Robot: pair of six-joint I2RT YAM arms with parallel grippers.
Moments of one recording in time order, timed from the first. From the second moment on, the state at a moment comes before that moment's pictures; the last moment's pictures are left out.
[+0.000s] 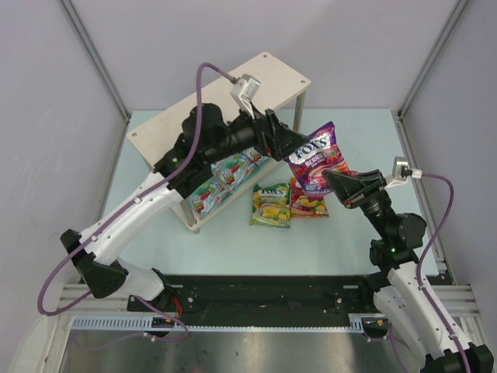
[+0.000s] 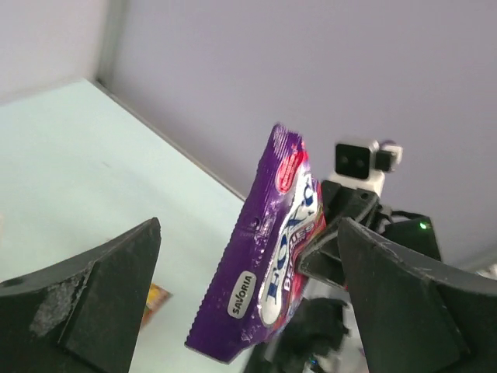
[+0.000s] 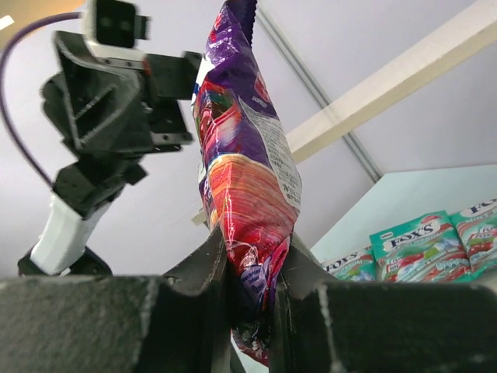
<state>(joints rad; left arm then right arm) -0.81 1.41 1.56 -0.11 0.31 -0.53 0.26 0.58 0.39 0.81 -0.43 1.05</state>
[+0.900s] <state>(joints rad) -0.81 1.02 1.74 -0.49 -0.42 -0.01 0.91 1.44 1.33 0.33 0.15 0.64</state>
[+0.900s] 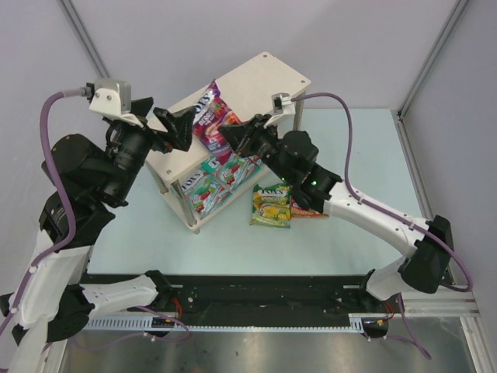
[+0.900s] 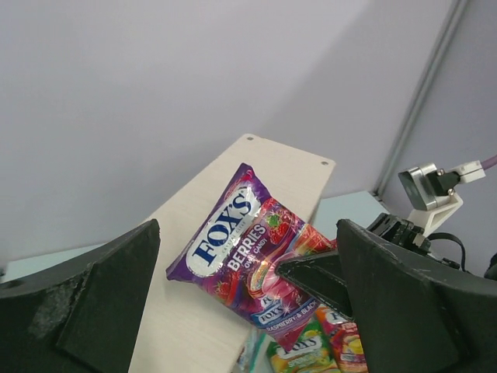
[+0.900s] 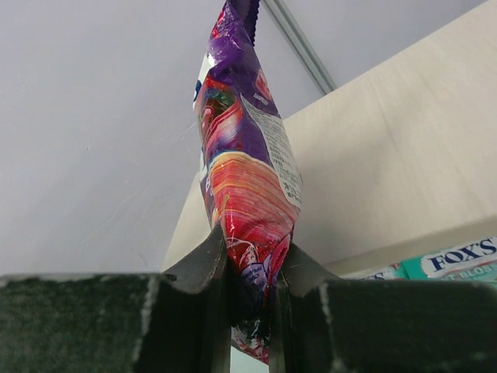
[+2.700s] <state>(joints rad) -0.81 0.92 1.64 -0.48 -0.56 0.06 0.93 1.81 1.90 -0.11 0.22 0.83</state>
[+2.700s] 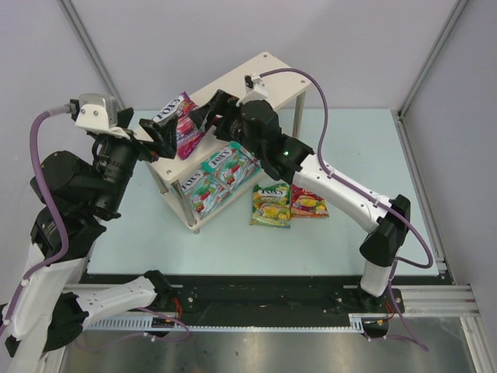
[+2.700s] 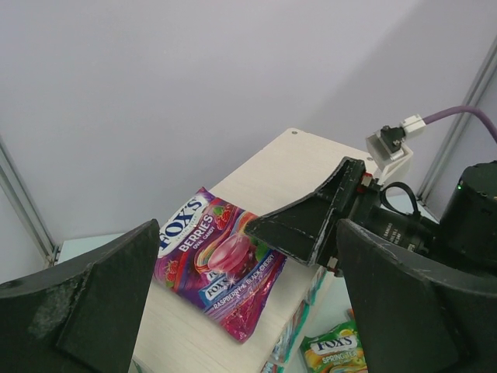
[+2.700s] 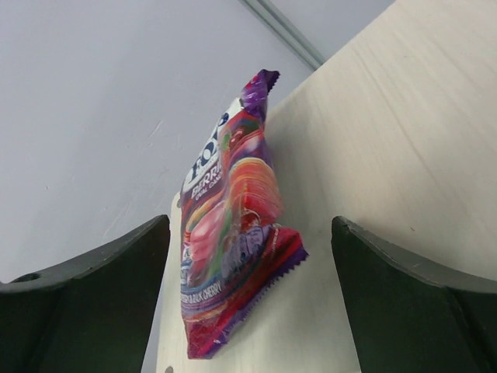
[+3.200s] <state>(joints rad) -0.81 0.93 1.62 -0.48 -0.54 0.06 0.92 1.43 1.52 -0.13 0.40 0.70</state>
